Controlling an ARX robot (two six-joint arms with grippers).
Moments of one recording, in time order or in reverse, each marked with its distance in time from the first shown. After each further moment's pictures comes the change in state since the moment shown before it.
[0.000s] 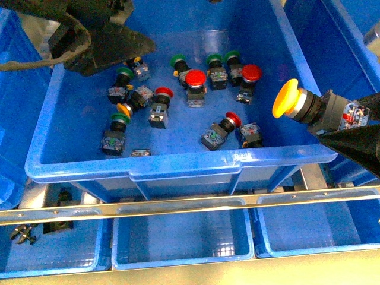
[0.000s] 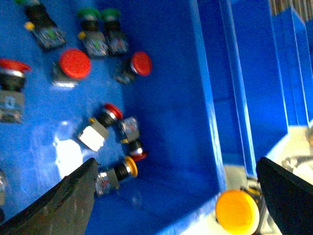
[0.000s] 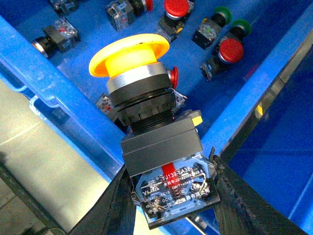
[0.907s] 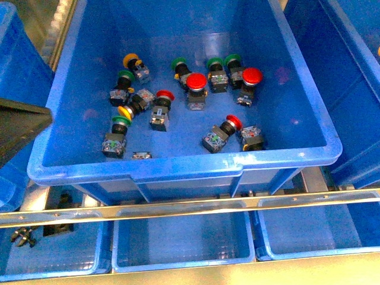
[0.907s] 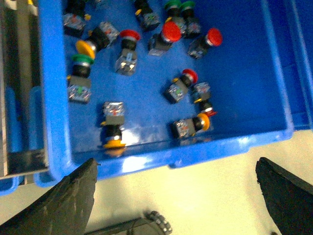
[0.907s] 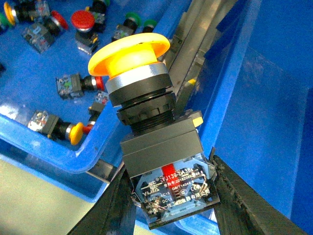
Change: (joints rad) left arm 0.156 -0.620 -0.602 -0.046 -0.216 0.284; right arm -0.253 -0.238 -0.036 -0.061 -0.015 0.074
